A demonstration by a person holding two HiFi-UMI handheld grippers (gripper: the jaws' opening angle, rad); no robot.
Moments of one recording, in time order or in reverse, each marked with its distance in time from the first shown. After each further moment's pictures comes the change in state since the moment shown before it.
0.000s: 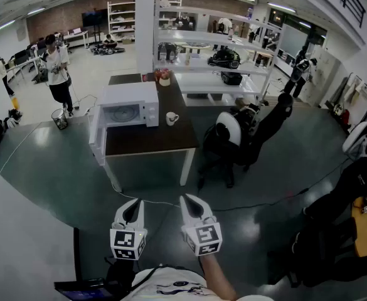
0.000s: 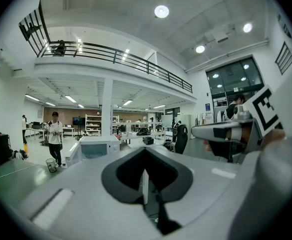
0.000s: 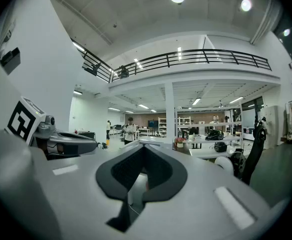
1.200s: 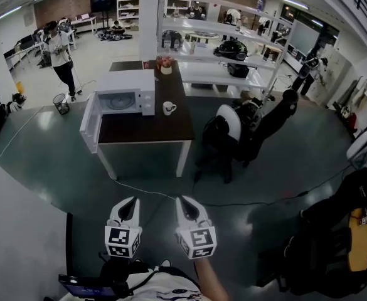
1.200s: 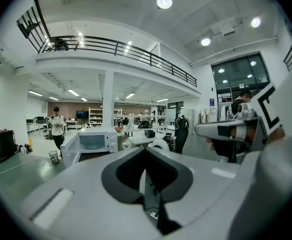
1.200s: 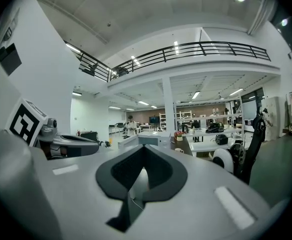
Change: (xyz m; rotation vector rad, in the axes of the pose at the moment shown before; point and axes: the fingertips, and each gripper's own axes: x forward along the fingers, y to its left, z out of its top) left arm 0.017 -0.045 -0.023 -0.025 0.088 0.039; right arm -0.026 -0.037 -0.023 0.055 0.045 0.035
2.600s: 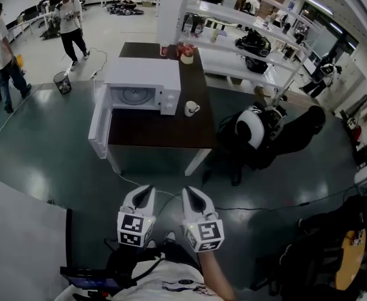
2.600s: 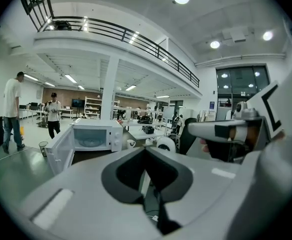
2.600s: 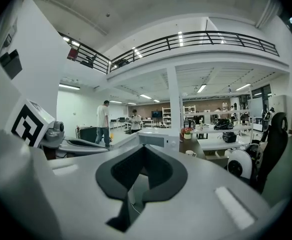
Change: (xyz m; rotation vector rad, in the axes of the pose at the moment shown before) left arm 0.127 0.115 0.004 -0.092 0.068 -0.072; right arm 0.180 0.005 0.017 -0.011 0.076 0.022
